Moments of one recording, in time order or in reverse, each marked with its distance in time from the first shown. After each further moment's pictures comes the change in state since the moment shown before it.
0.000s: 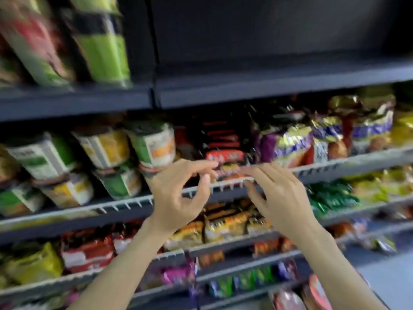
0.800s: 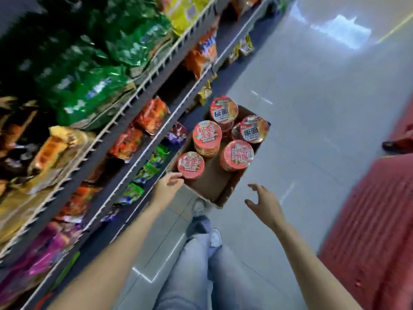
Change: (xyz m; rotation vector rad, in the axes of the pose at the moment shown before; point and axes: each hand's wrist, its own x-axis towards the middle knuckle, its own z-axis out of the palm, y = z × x) left_hand -0.360 0.017 0.420 -0.246 -1.329 -1.357; right_hand -0.534 0.183 -0.006 0.138 -0.771 1.705
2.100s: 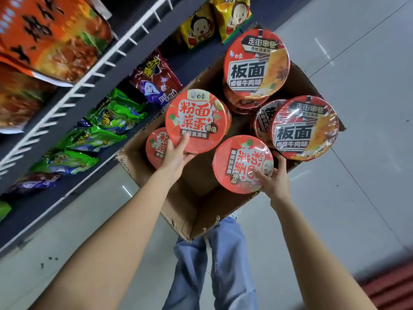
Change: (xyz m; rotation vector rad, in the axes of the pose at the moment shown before) left_hand 0.327 -0.100 0.204 -0.928 0.260 -0.470; right_hand 0.371 0.132 0.103 0.593 -0.120 0.326
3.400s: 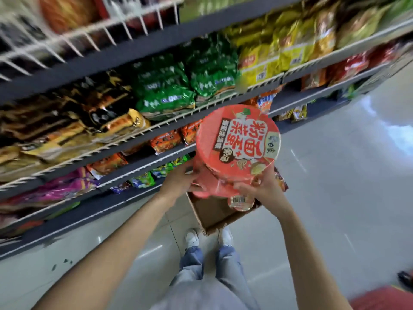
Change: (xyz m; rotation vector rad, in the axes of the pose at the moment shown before) left_hand -0.478 0.187 -0.123 0.388 -0.143 0.359; right_hand -0.449 -0.225 -0.072 -0.070 -0.468 -0.826
